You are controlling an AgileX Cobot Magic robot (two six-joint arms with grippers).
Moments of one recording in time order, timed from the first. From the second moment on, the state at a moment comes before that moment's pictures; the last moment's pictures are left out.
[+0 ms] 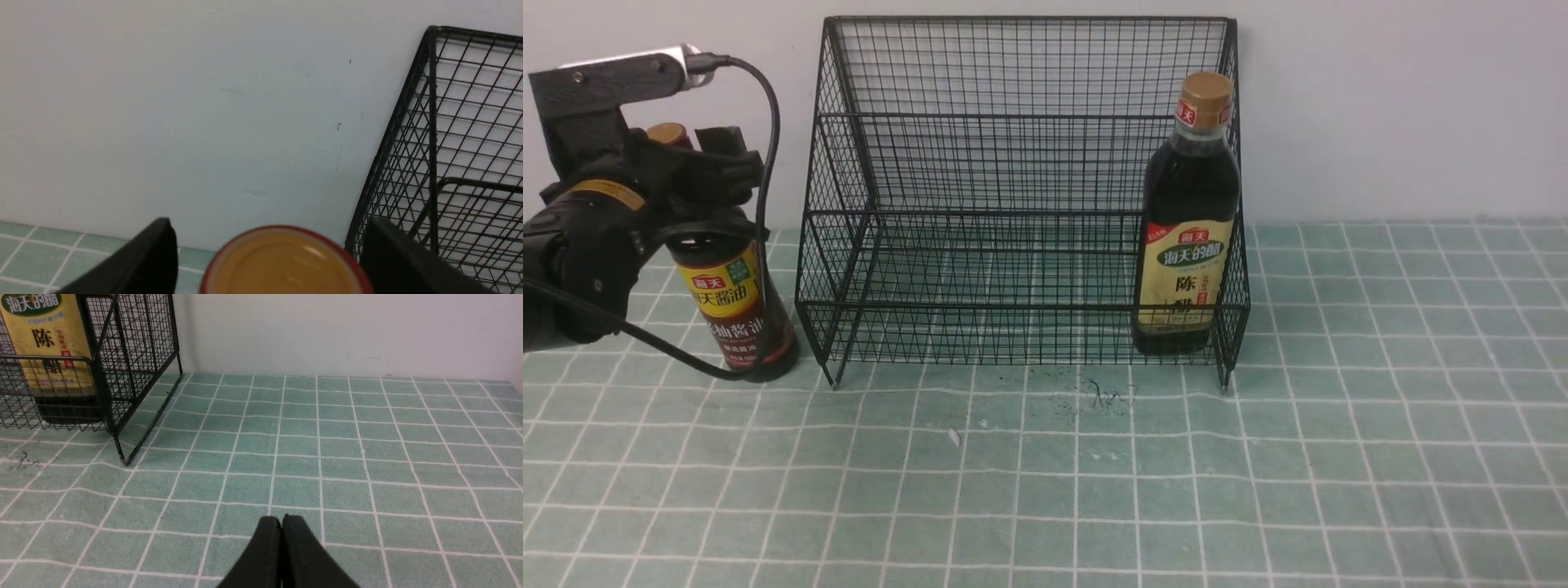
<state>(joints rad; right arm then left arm) 0.06 -0.01 0.02 -0.10 0.38 0.13 -0.01 1.65 -0.91 -0.15 -0.45 -0.05</state>
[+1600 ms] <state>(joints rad) 0.06 -0.01 0.02 -0.10 0.38 0.13 -0.23 1.80 -1.51 -0.14 -0.22 0.10</state>
